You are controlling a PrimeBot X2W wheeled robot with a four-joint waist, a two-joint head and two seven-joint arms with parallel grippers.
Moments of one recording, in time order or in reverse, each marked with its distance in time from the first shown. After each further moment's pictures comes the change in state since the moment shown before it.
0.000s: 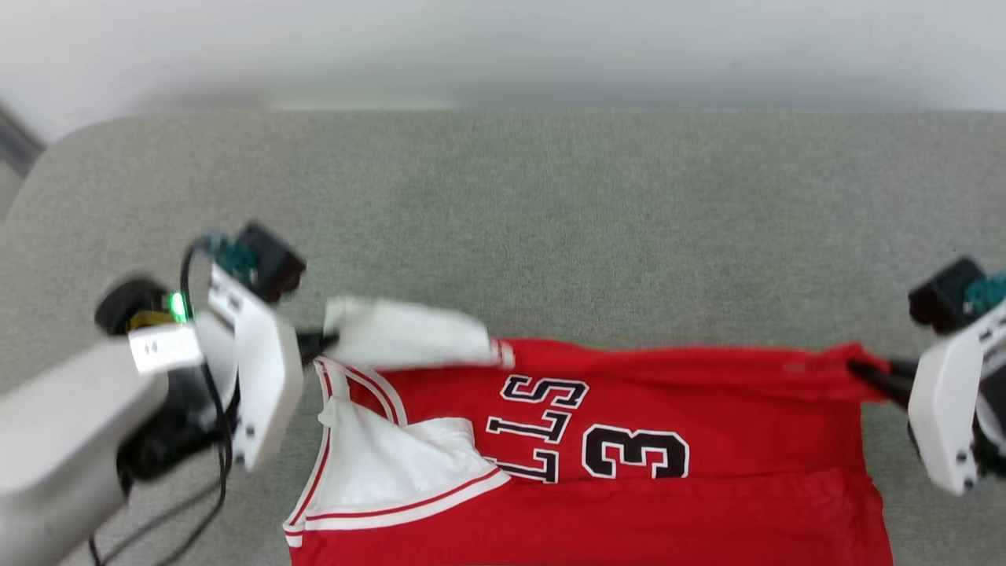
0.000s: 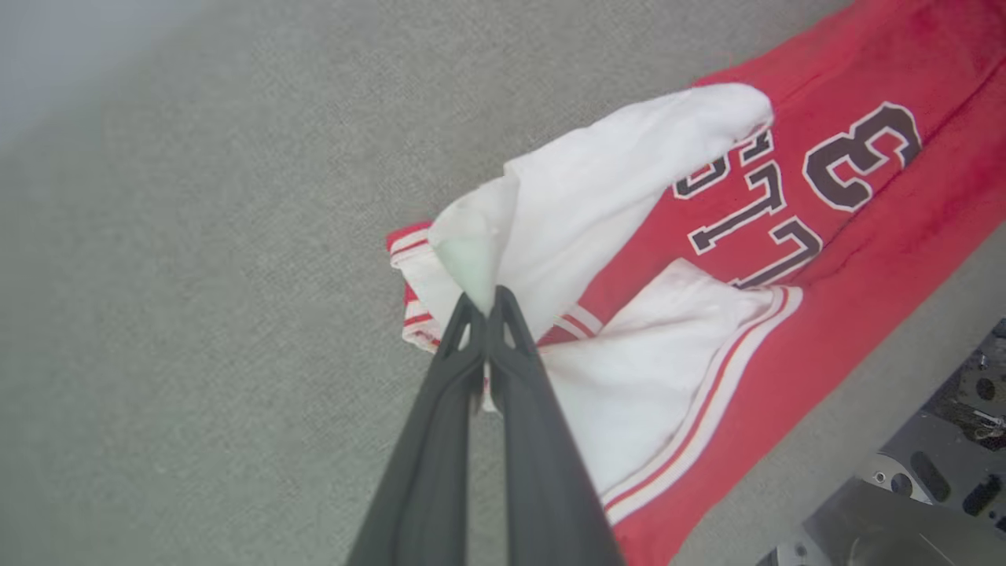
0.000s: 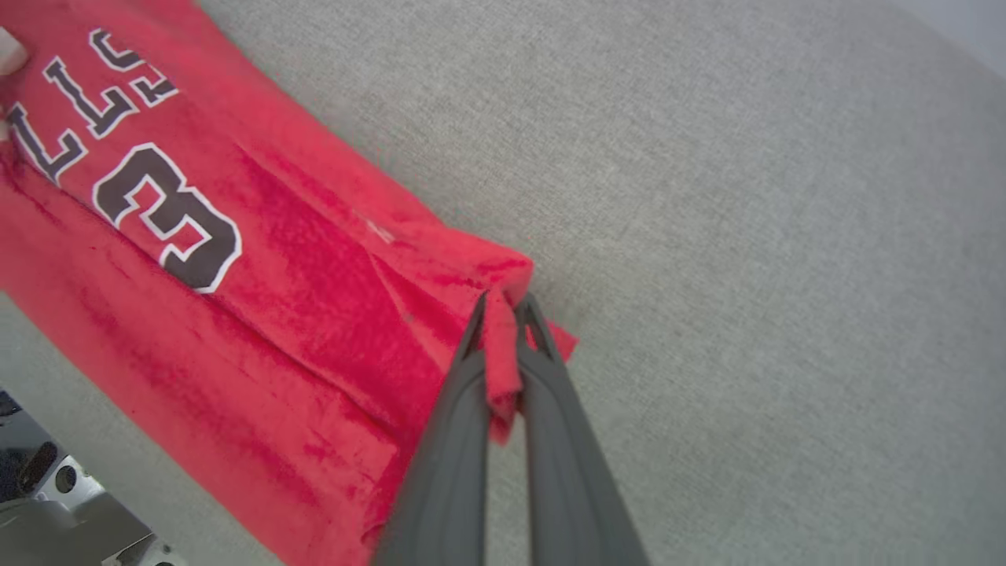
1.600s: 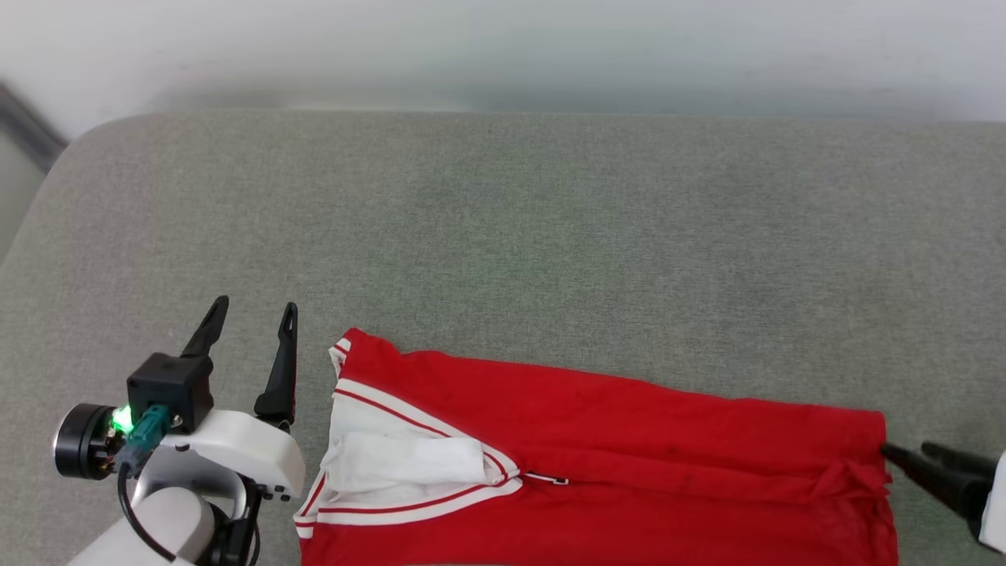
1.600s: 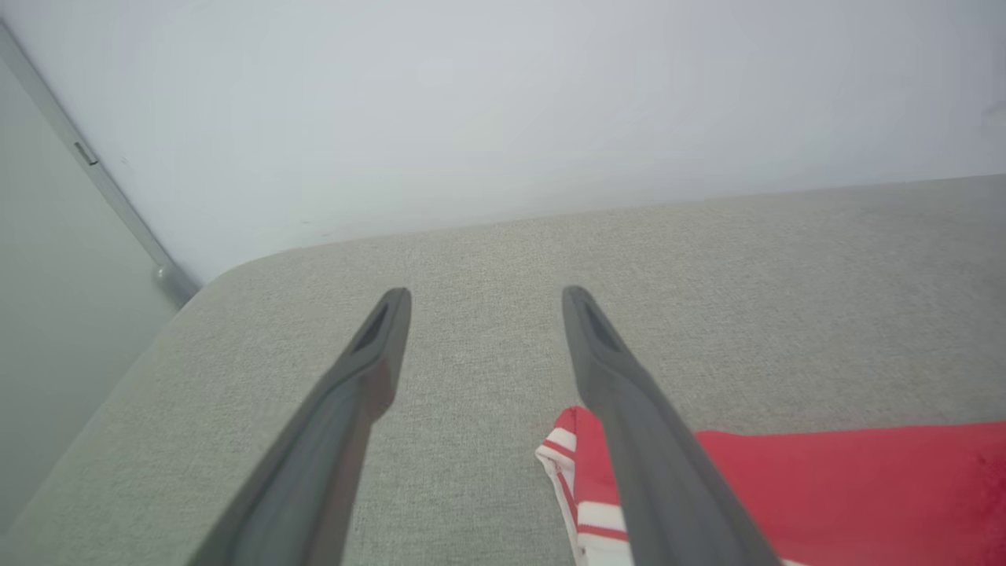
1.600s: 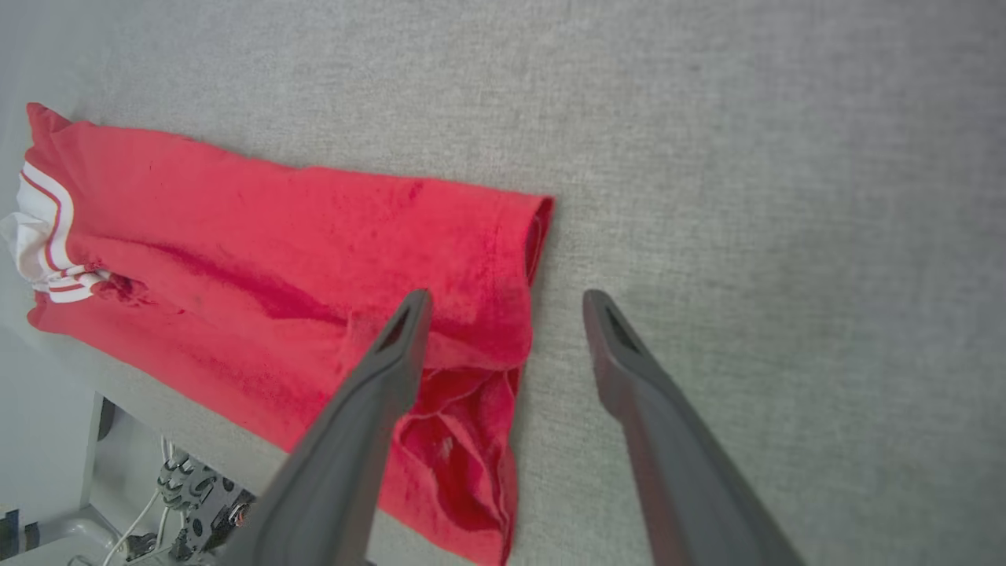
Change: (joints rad) left arm 0.581 -0.186 0.480 -0.070 0.318 0.511 -0.646; right arm 0.492 0.114 -0.555 -0.005 0.221 0.000 0.077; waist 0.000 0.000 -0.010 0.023
